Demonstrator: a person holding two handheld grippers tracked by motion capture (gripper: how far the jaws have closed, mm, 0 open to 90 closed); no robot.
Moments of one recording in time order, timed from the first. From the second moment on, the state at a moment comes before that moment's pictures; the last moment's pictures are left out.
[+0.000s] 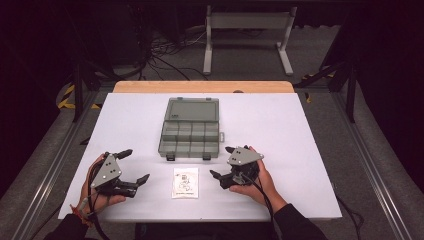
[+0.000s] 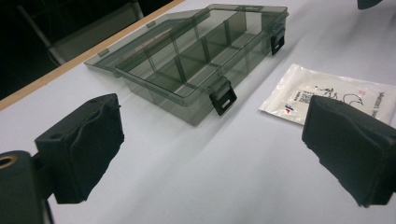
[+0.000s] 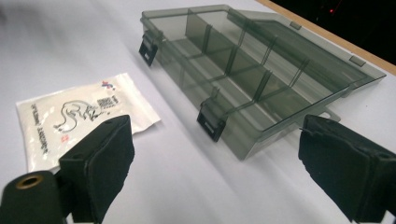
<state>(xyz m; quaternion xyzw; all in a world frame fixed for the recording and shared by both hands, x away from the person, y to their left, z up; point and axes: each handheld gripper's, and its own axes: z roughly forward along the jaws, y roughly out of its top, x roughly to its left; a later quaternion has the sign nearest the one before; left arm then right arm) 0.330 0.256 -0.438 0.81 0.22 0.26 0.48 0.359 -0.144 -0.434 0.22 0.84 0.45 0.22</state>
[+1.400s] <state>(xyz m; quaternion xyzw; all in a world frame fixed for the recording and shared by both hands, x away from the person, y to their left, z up) 0.323 0.255 -0.450 0.82 0.21 0.23 0.48 0.364 -0.070 -0.444 0.15 0.90 0.40 0.10</state>
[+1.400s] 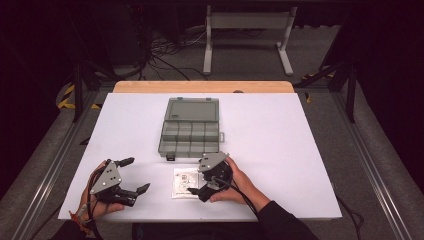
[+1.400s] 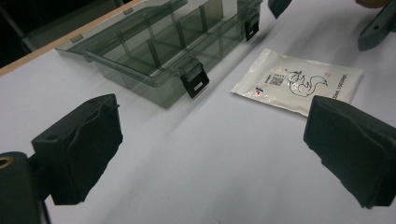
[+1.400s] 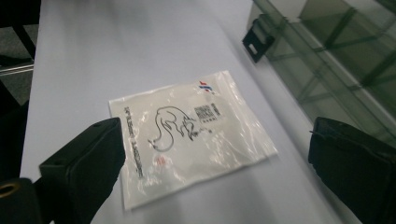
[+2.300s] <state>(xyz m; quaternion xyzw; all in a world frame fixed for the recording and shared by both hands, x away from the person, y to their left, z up) 0.319 0.256 -0.448 0.82 0.21 0.24 0.47 0.367 -0.043 -0.458 0.08 0.93 0.36 0.04</state>
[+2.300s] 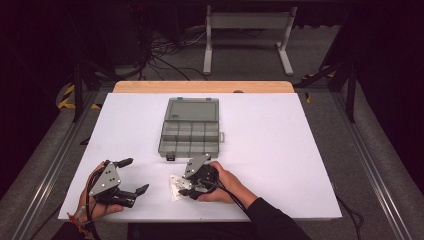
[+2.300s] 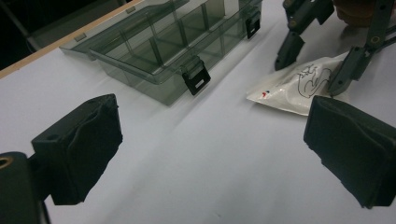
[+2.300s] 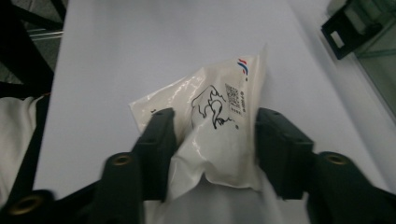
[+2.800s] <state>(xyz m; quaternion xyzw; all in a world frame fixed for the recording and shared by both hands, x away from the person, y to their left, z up) 0.319 0.254 -0.448 0.82 0.22 0.24 0.47 0.349 -0.043 -0.454 0.06 0.92 0.37 0.06</state>
